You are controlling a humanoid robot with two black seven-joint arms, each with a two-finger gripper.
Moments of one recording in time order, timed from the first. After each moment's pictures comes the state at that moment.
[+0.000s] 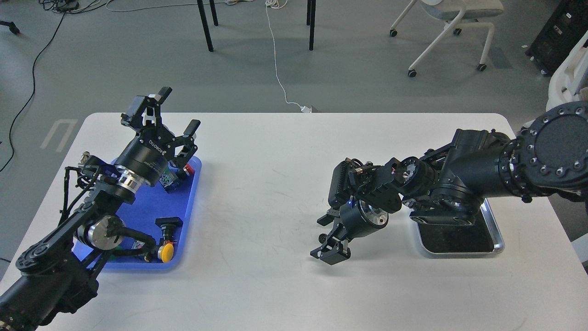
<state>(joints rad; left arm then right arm) -0.37 0.31 -1.07 -1.02 0.55 -0.40 -0.42 1.49 -0.01 -0.97 1.06 -1.27 -0.09 0.49</state>
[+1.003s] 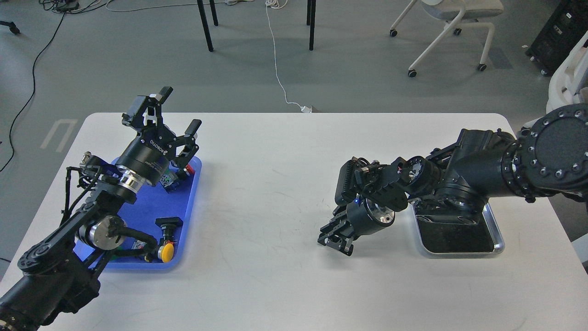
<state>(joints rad) -0.37 0.30 -1.07 -1.02 0.55 -0.41 -0.42 1.50 -0.04 -0.99 1.05 -1.27 -0.11 0.49</state>
